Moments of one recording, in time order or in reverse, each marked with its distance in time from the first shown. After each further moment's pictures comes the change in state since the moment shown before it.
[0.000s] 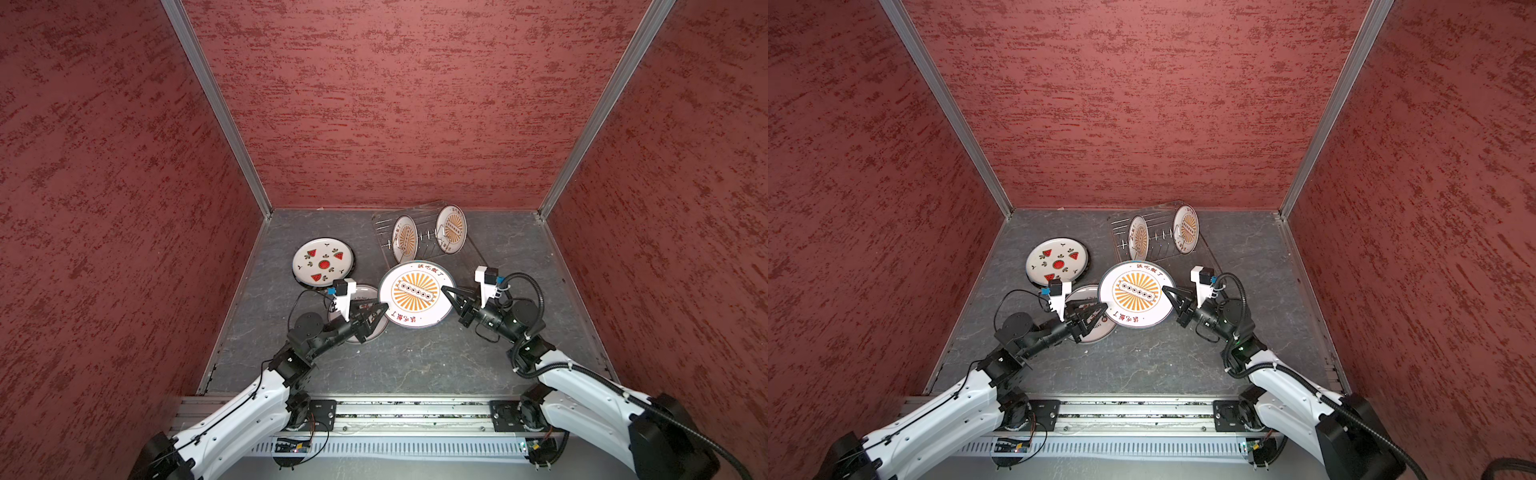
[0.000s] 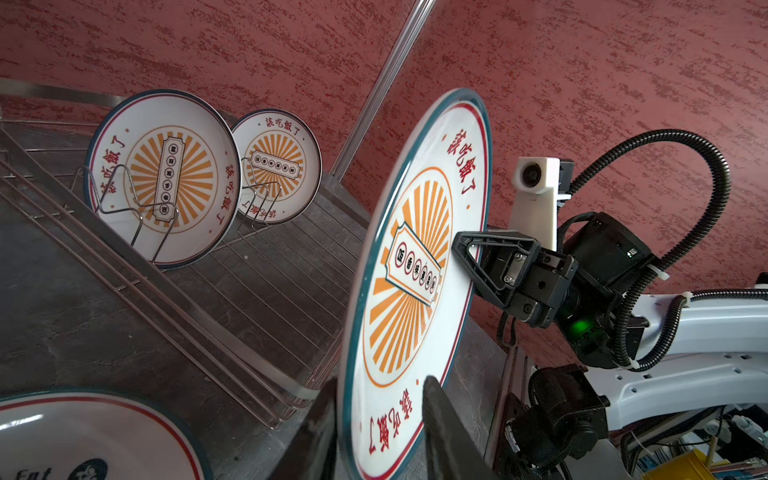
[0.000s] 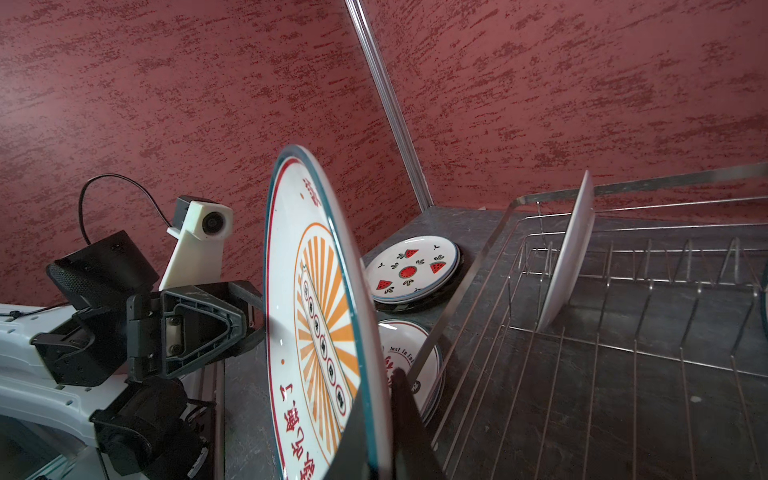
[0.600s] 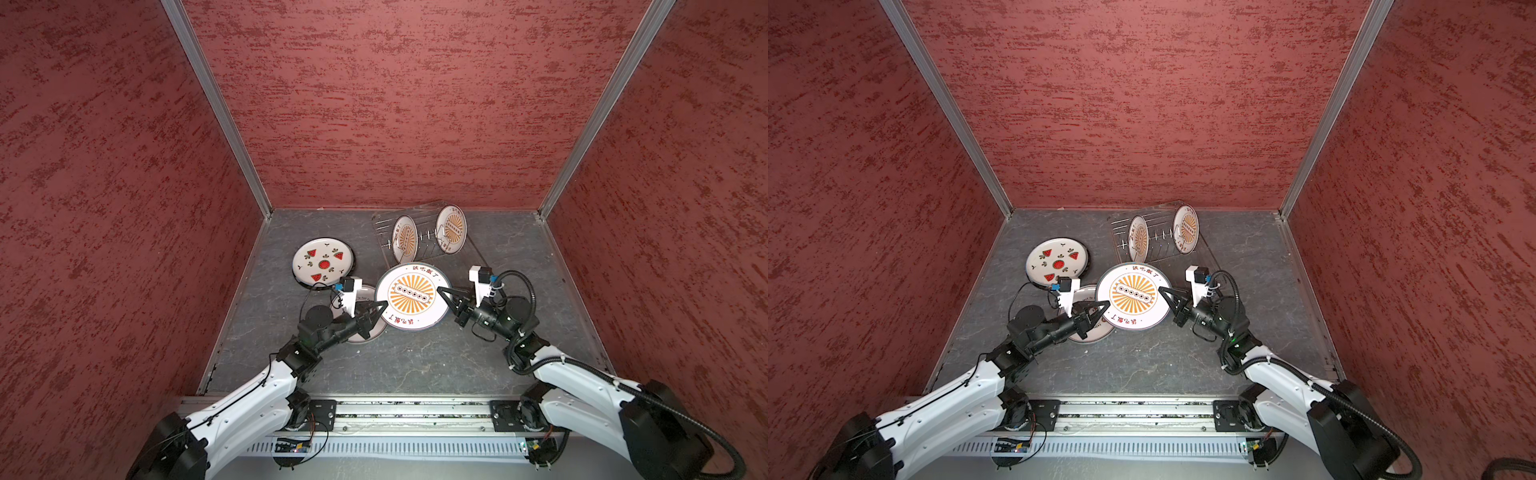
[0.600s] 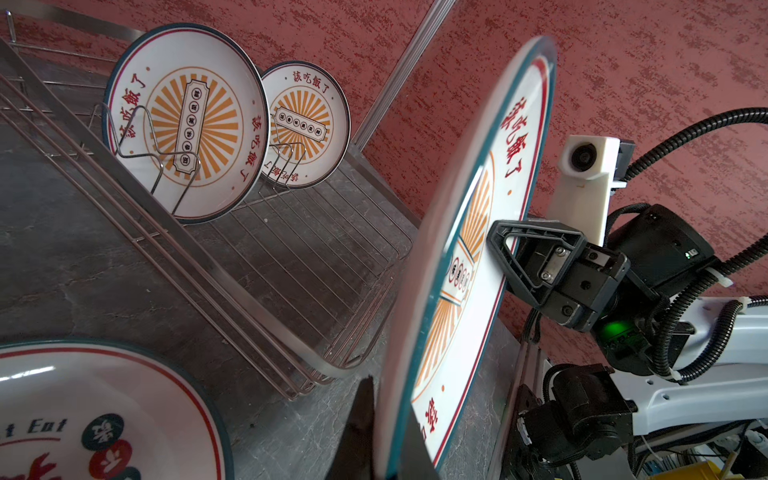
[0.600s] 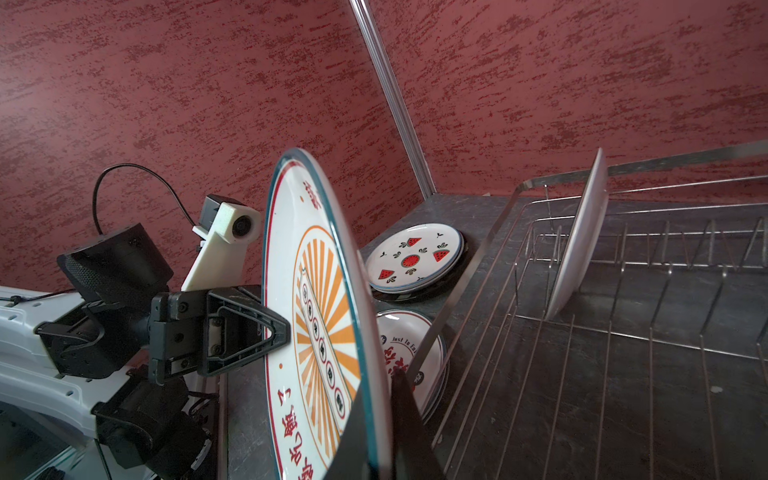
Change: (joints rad) left arm 0.006 0.118 0.017 0.001 0.000 -0.030; right arm 0.019 0.072 0.010 0.033 0.002 -0.003
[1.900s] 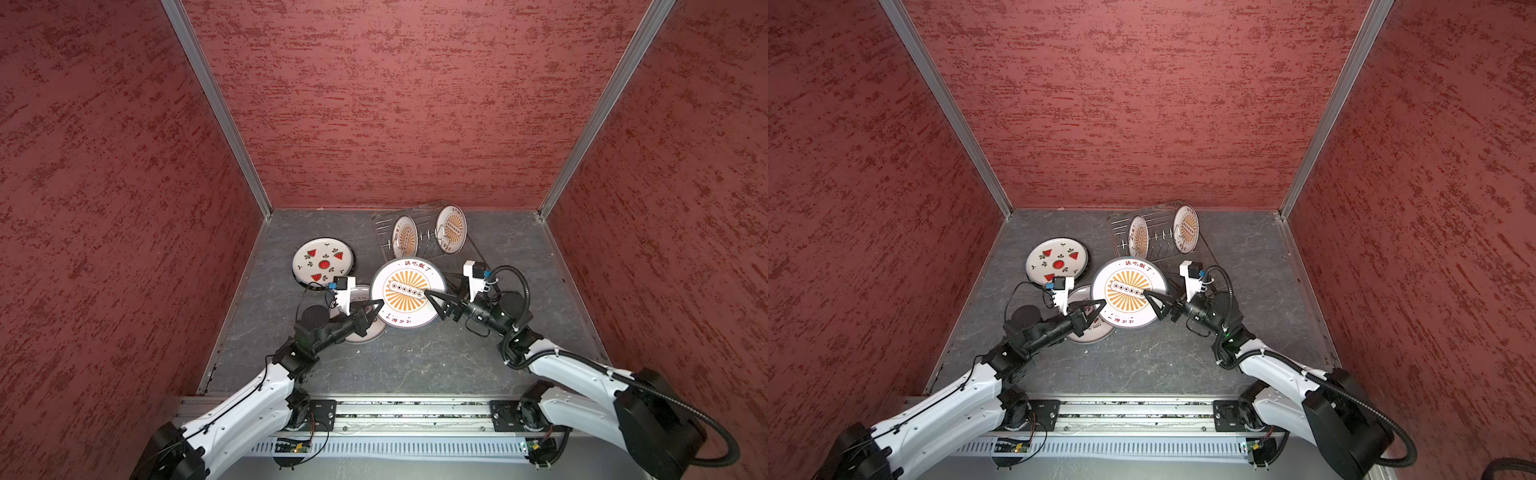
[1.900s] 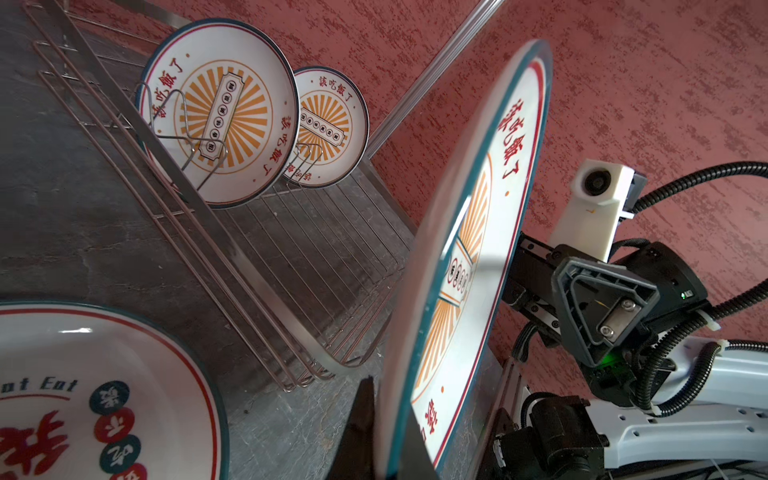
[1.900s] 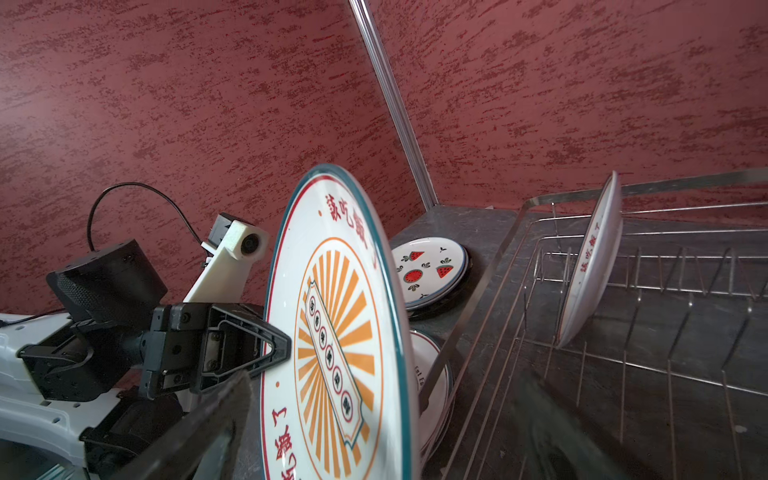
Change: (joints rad) left arm 0.062 -0.081 -0.001 -0.071 -0.002 -0.132; right arm 0.033 0.059 0.064 0.014 0.060 -0.006
